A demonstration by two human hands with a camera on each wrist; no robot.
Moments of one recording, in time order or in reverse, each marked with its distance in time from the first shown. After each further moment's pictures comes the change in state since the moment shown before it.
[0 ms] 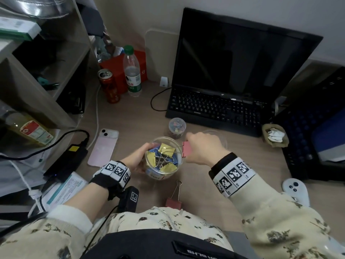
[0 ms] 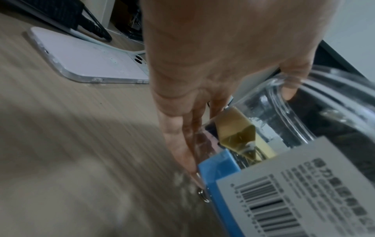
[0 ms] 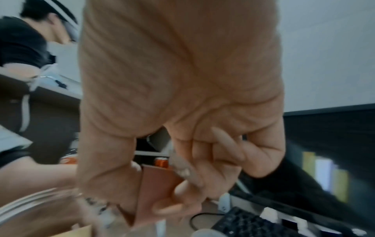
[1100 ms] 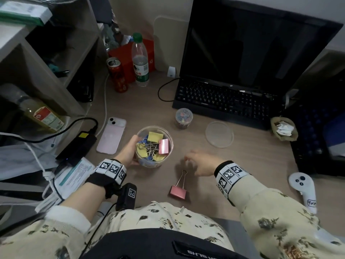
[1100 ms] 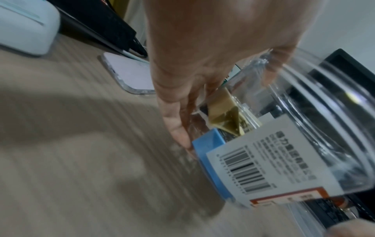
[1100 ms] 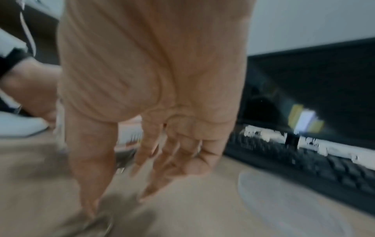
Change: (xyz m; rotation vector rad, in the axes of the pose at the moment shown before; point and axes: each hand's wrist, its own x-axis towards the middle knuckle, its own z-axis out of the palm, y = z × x) left_hand 0.008 -0.043 -0.031 -0.170 0.178 0.066; right_hand 0.016 0.014 0.101 0.225 -0.357 -0.177
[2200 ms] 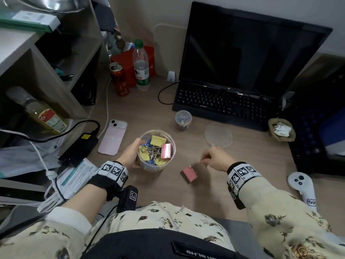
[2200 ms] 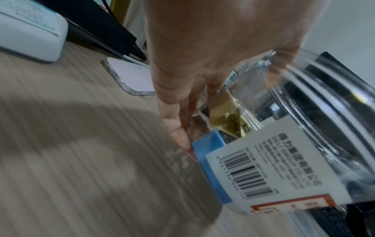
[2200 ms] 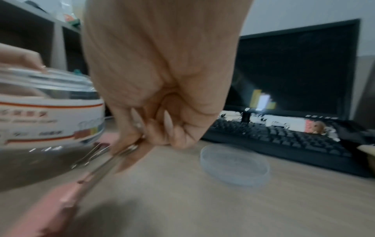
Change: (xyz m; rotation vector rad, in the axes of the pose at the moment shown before) left_hand -0.002 -0.007 0.004 0.026 0.010 0.001; right_hand -0.013 0.040 0.002 0.280 0.271 0.077
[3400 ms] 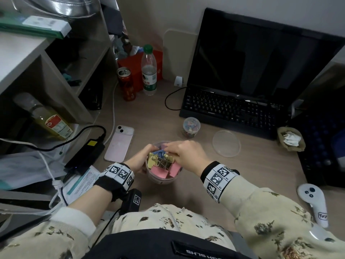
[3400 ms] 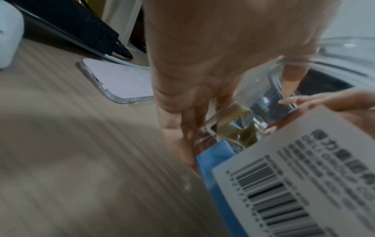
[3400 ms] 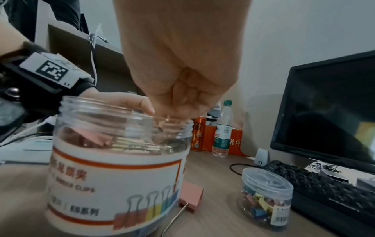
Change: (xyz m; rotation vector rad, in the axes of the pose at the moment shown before) left_hand -0.001 0.018 -0.008 0.160 -0.147 0.027; right_hand 0.031 -0.121 0.005 -0.228 0.354 -0.505
